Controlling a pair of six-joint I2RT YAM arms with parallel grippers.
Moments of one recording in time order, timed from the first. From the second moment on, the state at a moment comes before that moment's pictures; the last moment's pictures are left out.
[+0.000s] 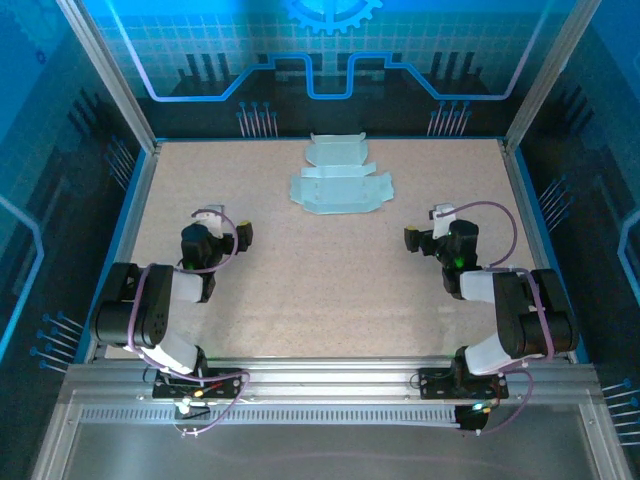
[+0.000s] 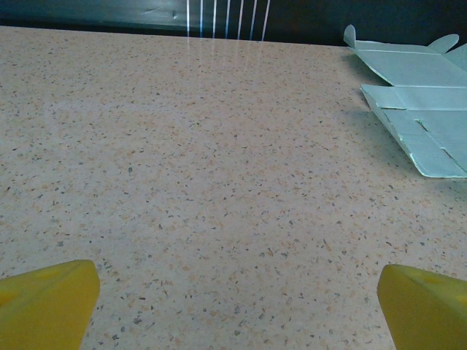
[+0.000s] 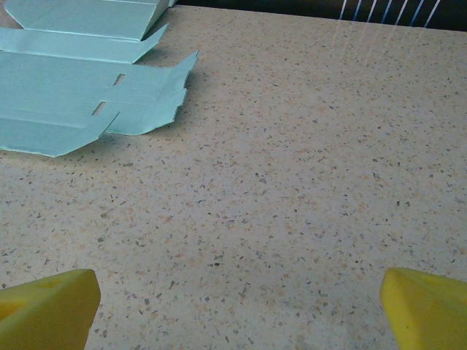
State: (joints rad) left arm 0.02 1.56 0.38 0.84 0.09 -0.09; right arm 0.05 1.50 0.42 0.63 -0.07 -0.07
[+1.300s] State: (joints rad) left arm -0.19 1.57 1.04 0.06 0.07 -0.42; right arm 0.17 1.15 0.86 -0.21 -0.26 -0.06
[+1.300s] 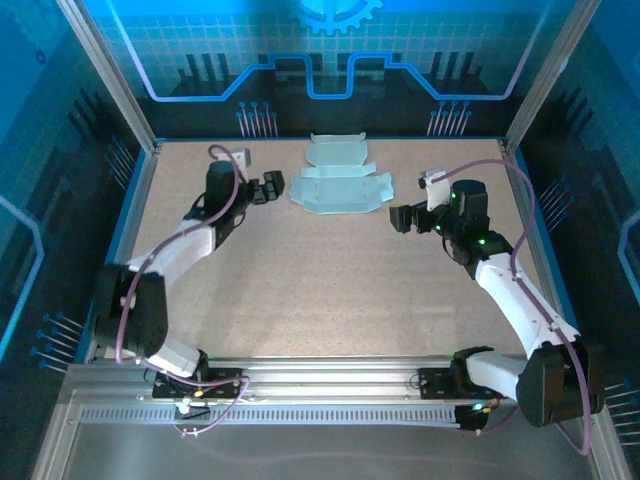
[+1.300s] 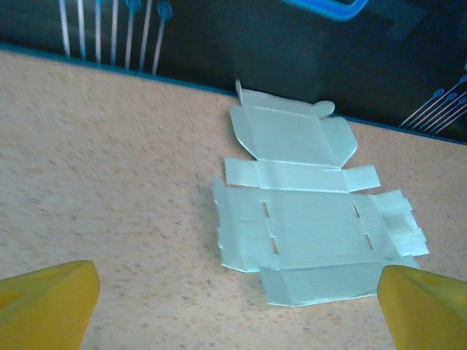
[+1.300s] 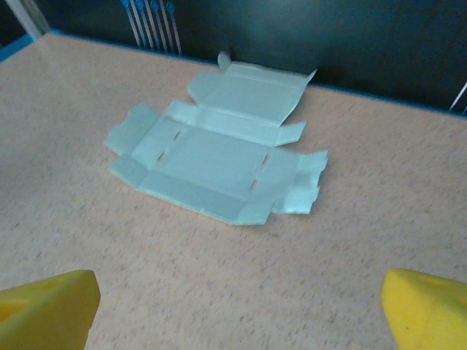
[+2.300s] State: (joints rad) left arm -0.21 2.38 2.00 -0.63 0.22 -0.56; right arm 0.18 1.12 0.89 -0.34 -0.53 -0.18
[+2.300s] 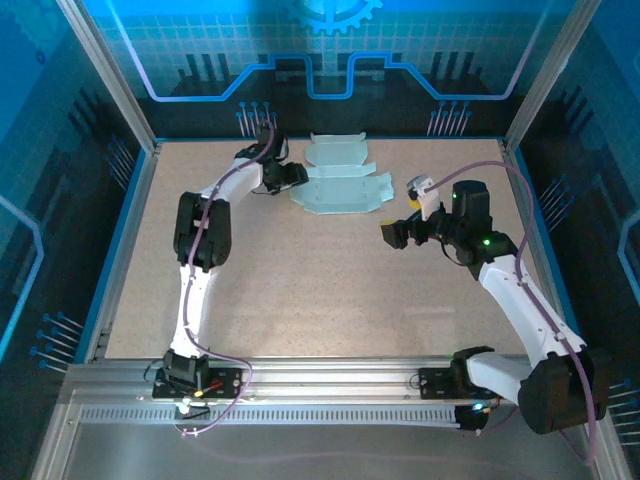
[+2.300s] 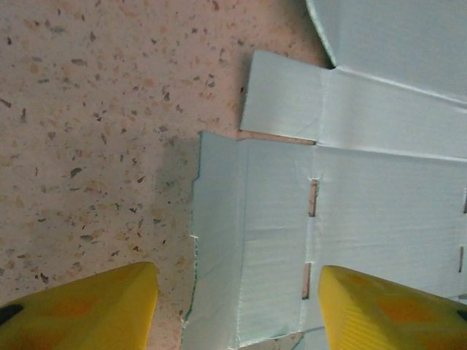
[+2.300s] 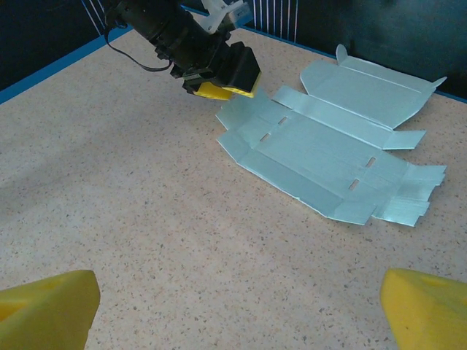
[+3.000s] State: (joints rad) left arm -0.21 2.41 2.01 -0.68 0.29 -0.56; right arm 0.18 1.12 0.89 -0.35 -0.53 -0.19
